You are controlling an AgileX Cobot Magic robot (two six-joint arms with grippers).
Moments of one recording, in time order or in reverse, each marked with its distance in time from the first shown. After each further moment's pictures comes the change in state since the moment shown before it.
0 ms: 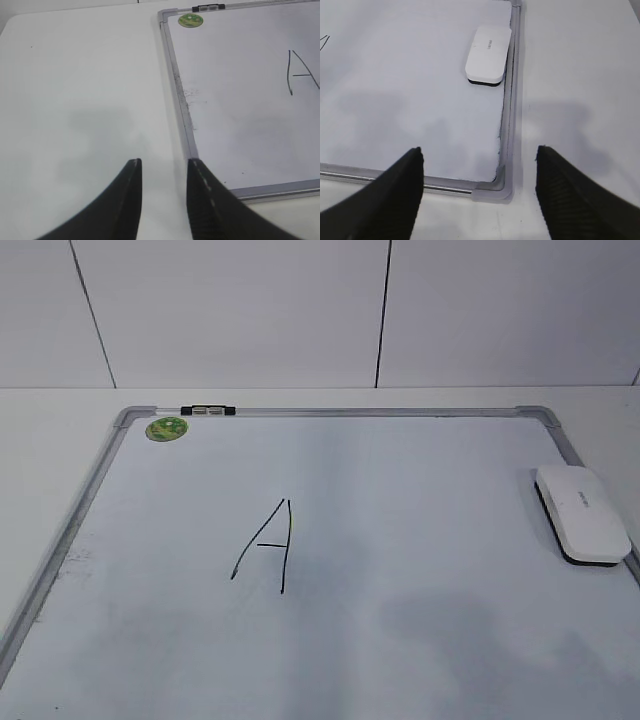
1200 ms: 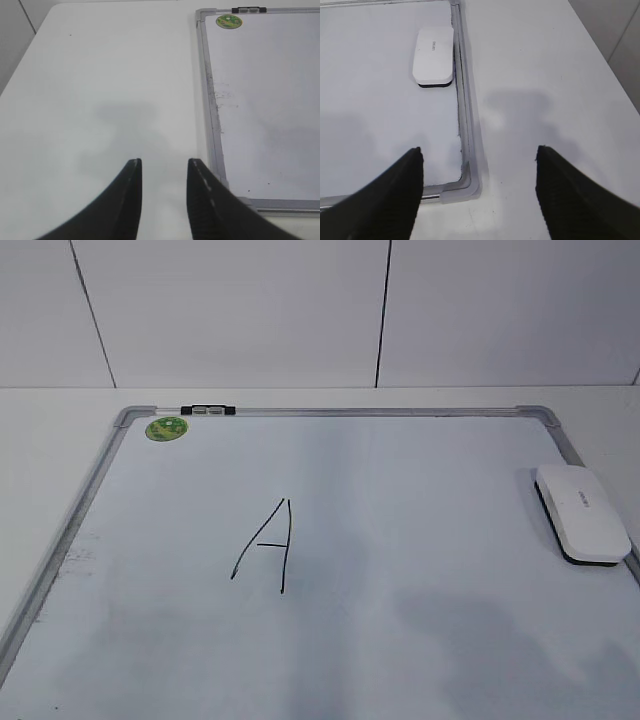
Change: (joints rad) left arm 0.147 0.000 0.000 0.000 0.000 0.000; right arm -0.237 0.000 0.000 0.000 0.000 0.000
